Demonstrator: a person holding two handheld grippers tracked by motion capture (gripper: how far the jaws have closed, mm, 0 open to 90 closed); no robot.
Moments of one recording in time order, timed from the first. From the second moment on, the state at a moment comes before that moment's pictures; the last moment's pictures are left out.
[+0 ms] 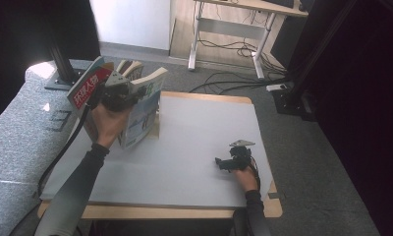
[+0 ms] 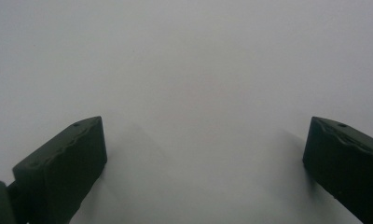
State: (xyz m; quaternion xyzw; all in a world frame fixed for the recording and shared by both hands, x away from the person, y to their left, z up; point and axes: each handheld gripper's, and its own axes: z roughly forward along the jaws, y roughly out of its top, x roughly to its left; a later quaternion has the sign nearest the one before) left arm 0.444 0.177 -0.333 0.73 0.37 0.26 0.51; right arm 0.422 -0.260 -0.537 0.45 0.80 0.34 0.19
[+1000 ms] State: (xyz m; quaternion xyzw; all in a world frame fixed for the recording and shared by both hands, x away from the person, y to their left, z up) left arm 0.401 0.183 -0.342 0.79 0.36 0.23 0.43; right arm 0.422 -0.260 -0.537 0.45 0.80 0.34 0.19
